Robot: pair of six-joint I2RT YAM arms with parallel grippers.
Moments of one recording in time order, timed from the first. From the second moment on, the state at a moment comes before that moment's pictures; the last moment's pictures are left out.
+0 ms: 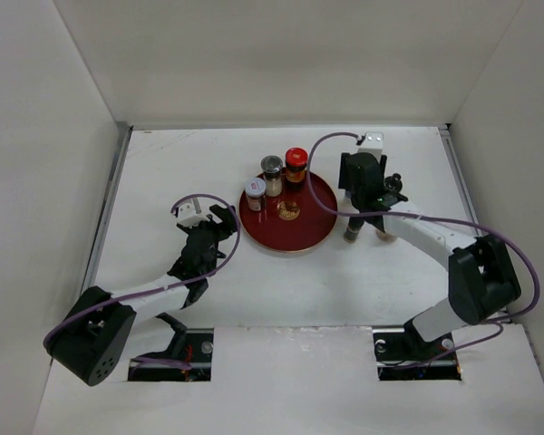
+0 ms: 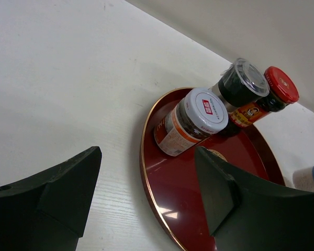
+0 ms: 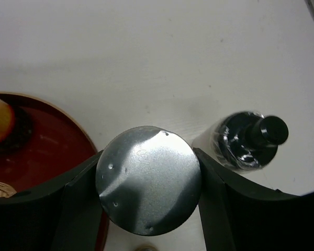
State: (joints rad) left arm -0.56 1.15 0.23 0.83 -0.57 -0.59; right arm 0.45 1.51 0.99 0.05 0.61 0.22
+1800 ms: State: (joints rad) left arm -0.44 0.98 0.12 0.82 -0.66 -0.73; right arm 0.91 1.49 1.07 0.17 0.48 0.24
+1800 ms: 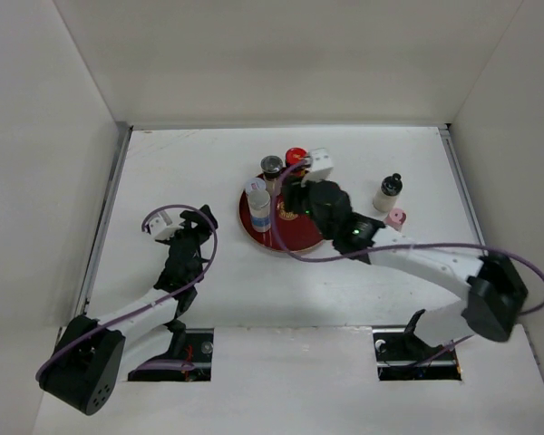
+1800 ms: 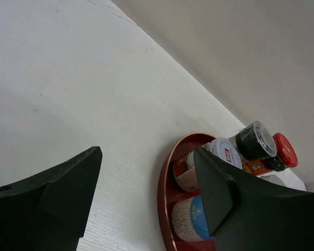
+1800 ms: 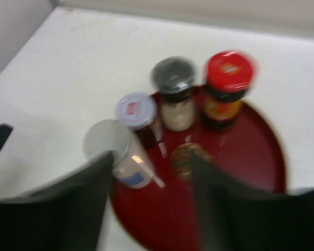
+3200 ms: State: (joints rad) left arm -0.44 1.07 0.13 0.82 -0.59 -0.73; right arm 0.72 1.41 0.89 0.13 0.69 0.33
